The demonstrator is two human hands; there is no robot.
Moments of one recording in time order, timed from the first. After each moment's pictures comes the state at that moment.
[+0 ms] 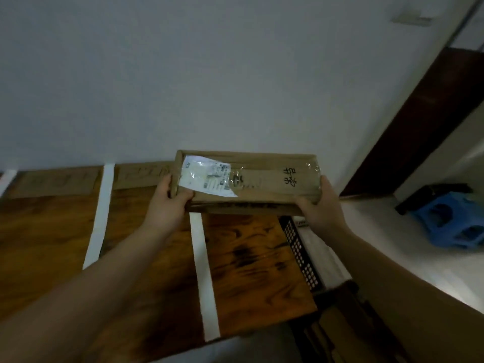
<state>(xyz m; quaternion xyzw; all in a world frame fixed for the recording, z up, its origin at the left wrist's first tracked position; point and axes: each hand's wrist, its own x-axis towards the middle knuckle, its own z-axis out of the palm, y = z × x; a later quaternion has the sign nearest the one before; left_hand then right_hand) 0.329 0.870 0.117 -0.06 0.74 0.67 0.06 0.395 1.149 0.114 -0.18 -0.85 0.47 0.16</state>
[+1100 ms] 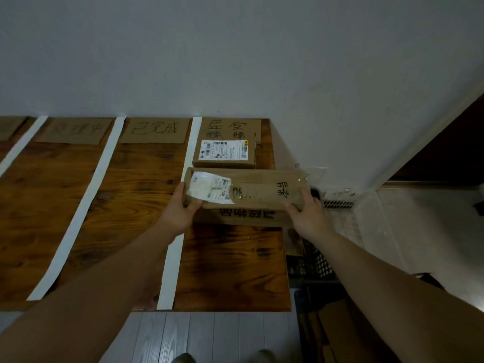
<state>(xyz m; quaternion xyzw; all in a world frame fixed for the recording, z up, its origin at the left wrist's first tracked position) 0.337 0.962 0.010 -0.16 0.85 0.48 0.15 0.353 1.237 -0.011 -0.18 -0.89 0.41 -0.11</state>
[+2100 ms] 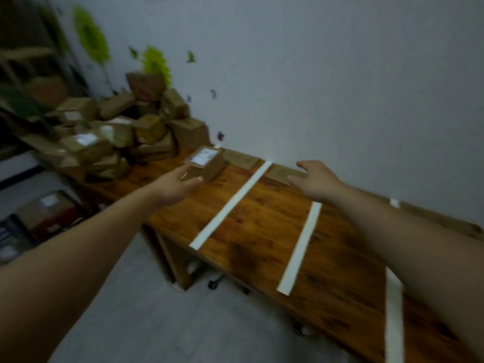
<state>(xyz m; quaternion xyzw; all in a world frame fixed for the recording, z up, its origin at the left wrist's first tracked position) 0.526 0.432 0.218 -0.27 0.88 0.38 -0.05 0.366 0.700 0.215 0.24 -0.94 0.24 -0.08</state>
